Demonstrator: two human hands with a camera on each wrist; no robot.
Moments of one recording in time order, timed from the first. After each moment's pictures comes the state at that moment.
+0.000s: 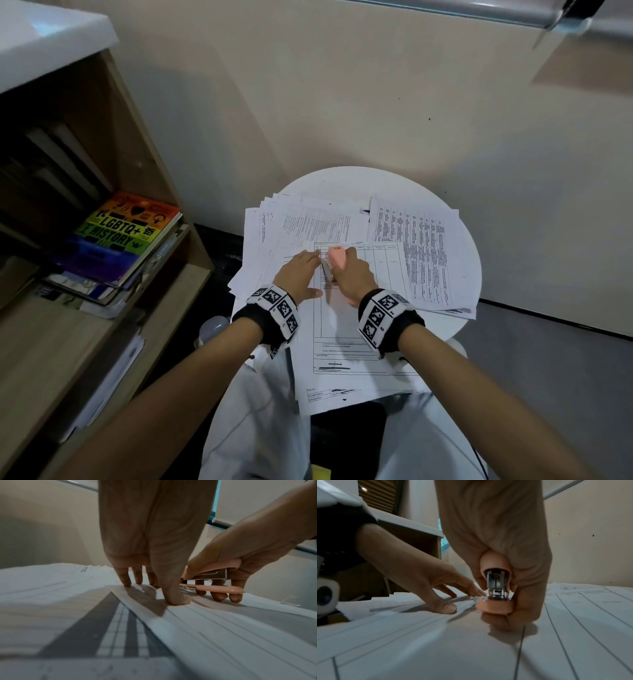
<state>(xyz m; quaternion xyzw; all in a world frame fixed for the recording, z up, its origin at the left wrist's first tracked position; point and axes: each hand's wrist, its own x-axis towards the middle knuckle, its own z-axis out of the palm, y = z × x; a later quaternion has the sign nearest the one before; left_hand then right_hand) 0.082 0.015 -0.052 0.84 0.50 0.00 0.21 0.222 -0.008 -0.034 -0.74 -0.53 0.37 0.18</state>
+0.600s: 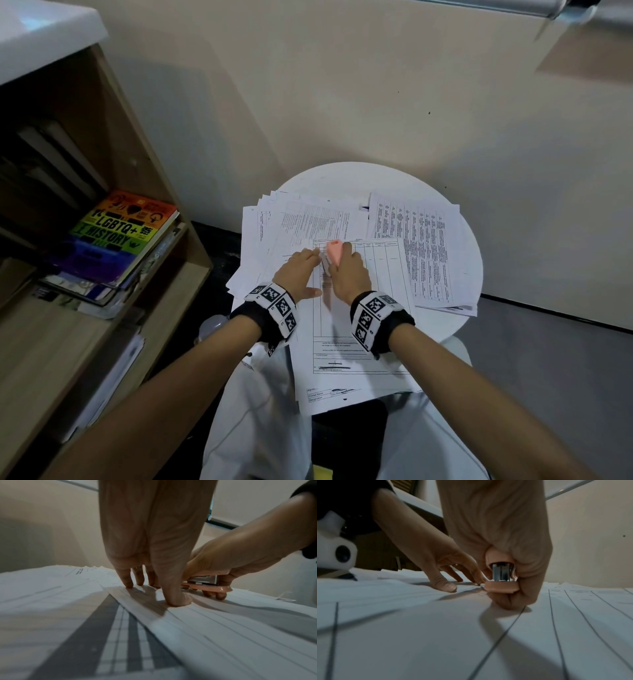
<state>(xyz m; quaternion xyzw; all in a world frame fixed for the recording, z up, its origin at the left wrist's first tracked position) 0.083 0.016 -0.049 0.84 0.49 0.02 0.22 0.211 -0.007 -0.041 -0.76 -0.57 0.28 0.15</state>
